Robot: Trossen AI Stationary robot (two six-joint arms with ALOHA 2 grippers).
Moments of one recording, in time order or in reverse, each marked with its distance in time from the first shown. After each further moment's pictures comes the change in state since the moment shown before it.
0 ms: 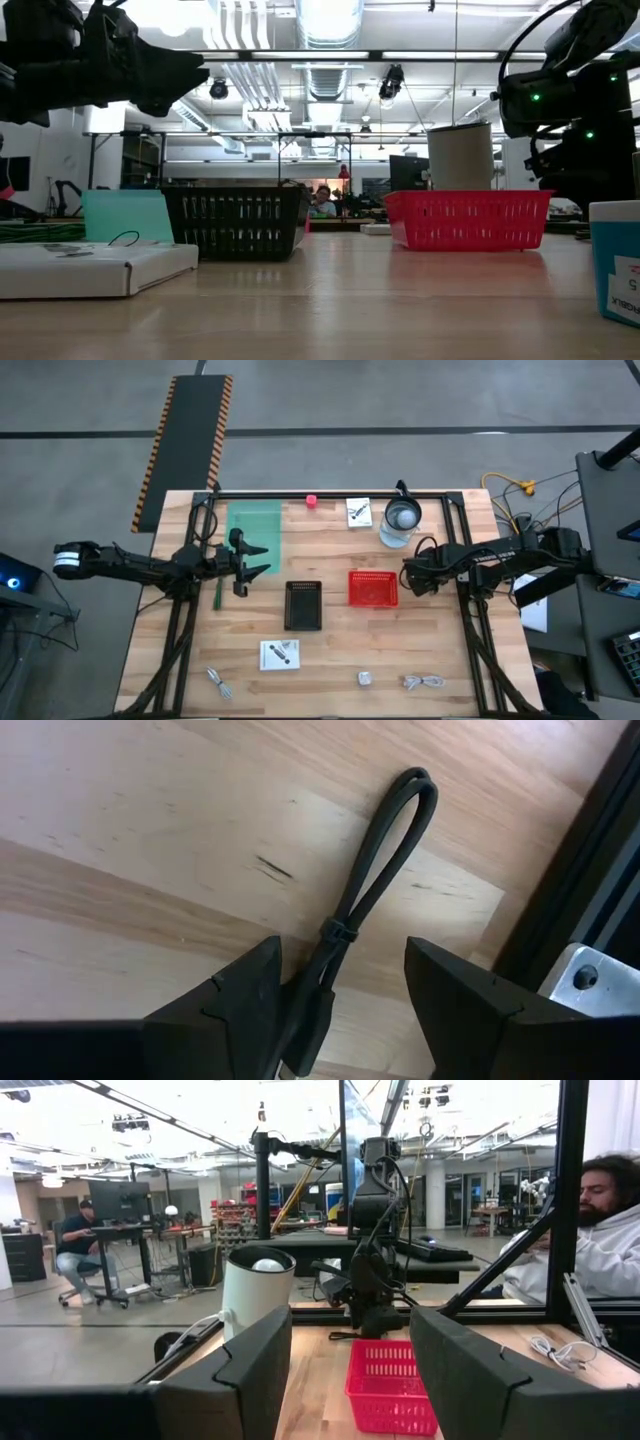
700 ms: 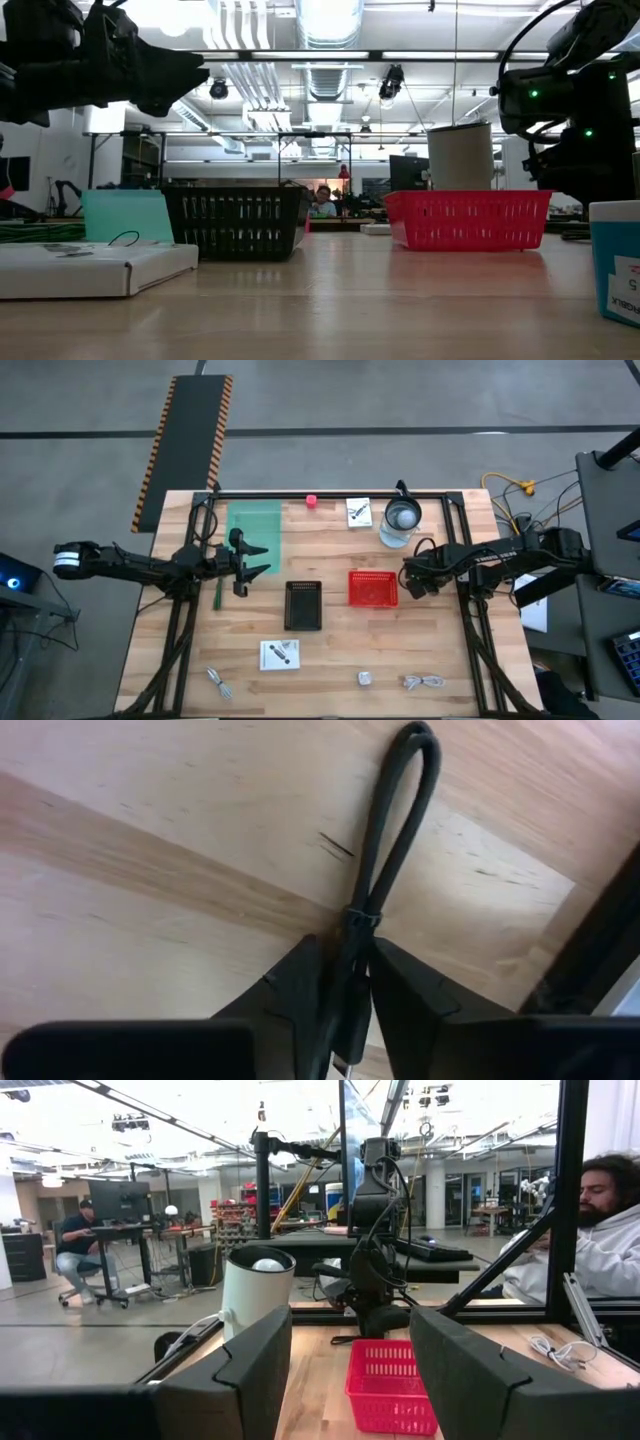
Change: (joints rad) left arm 0.000 0.000 0.000 0.000 0.000 0.000; right arm 0.001 -0.002 -0.016 0.052 -0.087 -0.028
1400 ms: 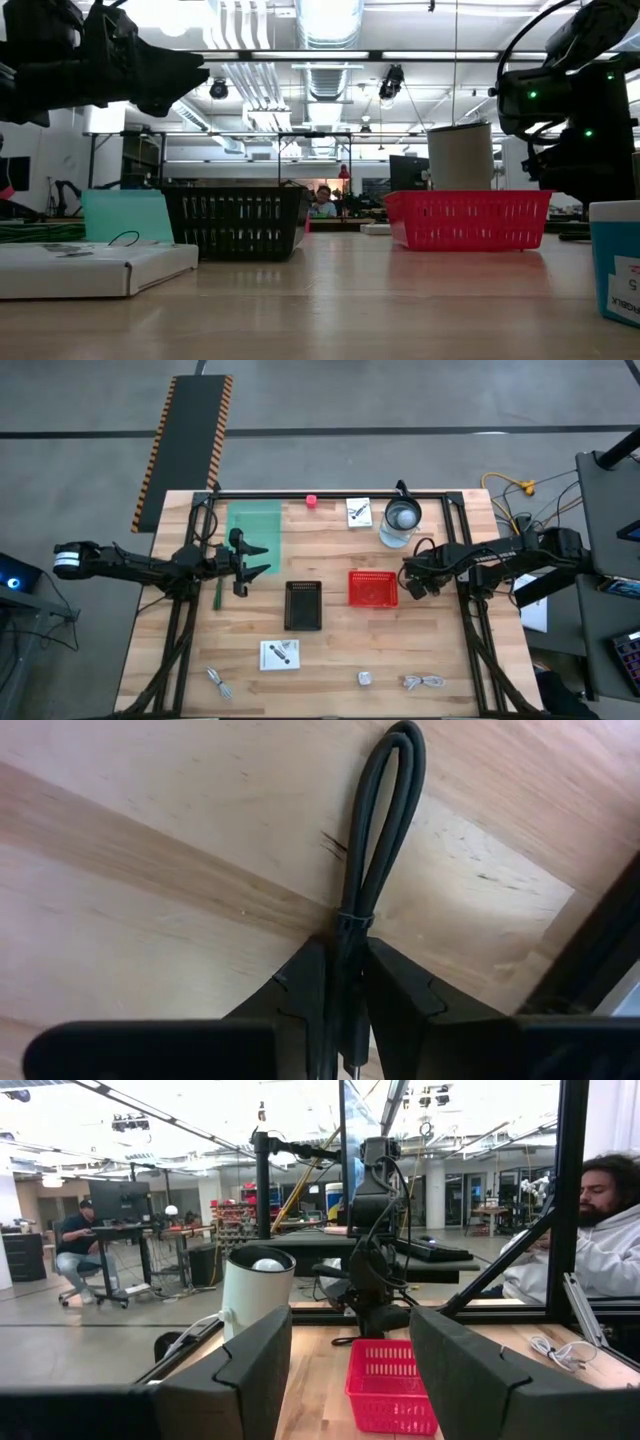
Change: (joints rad) left arm 0.000 0.000 0.000 0.000 0.000 0.000; right arm 0.000 0.001 0.012 -0.008 -0.008 -0.040
